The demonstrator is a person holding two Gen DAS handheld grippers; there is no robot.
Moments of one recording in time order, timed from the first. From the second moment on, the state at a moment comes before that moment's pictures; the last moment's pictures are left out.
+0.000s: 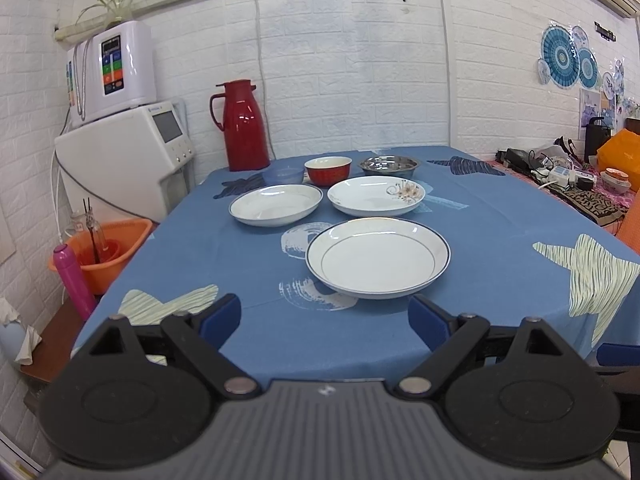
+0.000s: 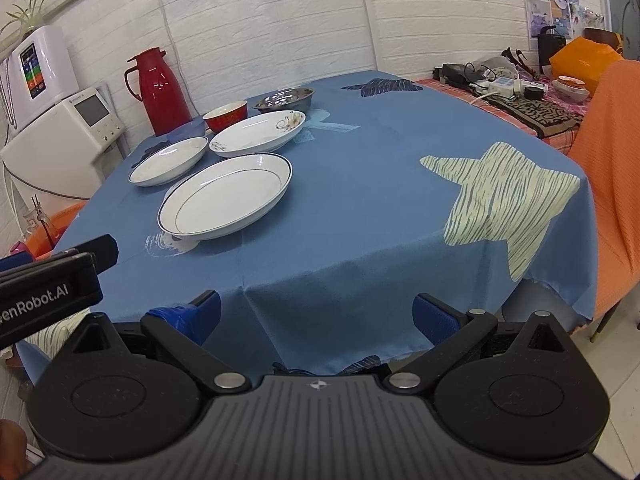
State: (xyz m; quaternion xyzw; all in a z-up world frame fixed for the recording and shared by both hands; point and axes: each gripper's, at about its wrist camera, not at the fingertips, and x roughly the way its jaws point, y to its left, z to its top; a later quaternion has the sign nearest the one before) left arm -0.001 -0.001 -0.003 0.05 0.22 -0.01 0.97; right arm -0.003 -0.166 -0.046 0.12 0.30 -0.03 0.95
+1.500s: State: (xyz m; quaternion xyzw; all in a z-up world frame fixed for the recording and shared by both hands) left arm 0.232 0.085 -0.025 -0.04 0.48 -0.12 0.87; right arm 0.226 -0.188 -0.023 0.10 0.43 0.04 0.89
